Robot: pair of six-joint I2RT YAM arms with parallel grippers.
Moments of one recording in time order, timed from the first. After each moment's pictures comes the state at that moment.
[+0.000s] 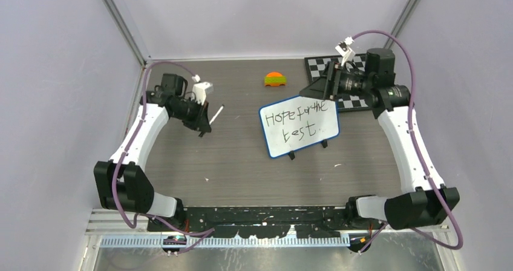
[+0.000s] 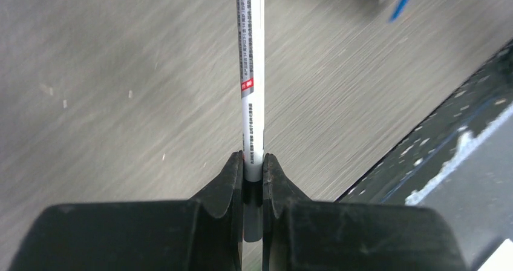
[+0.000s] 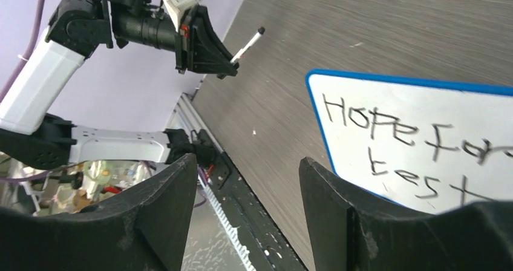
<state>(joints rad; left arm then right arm) -0.12 1.42 1.29 -0.96 0.59 0.30 0.13 1.30 1.41 -0.59 -0.94 0.42</state>
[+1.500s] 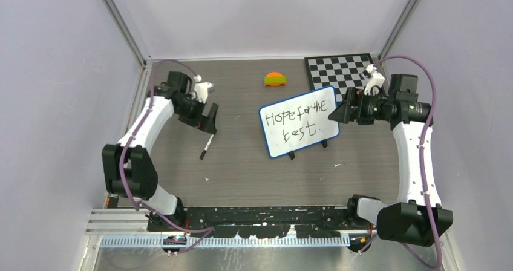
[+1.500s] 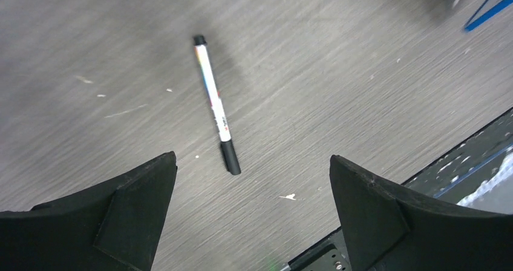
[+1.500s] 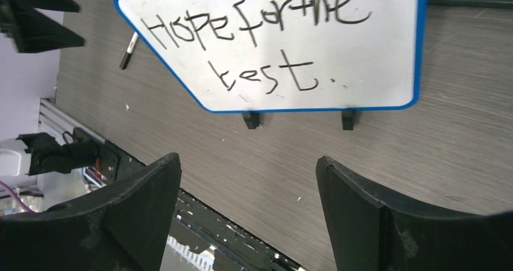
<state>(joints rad) -0.15 1.56 1.24 -0.91 0.39 0.31 -0.16 1.15 1.24 -0.98 -0.70 -0.02</state>
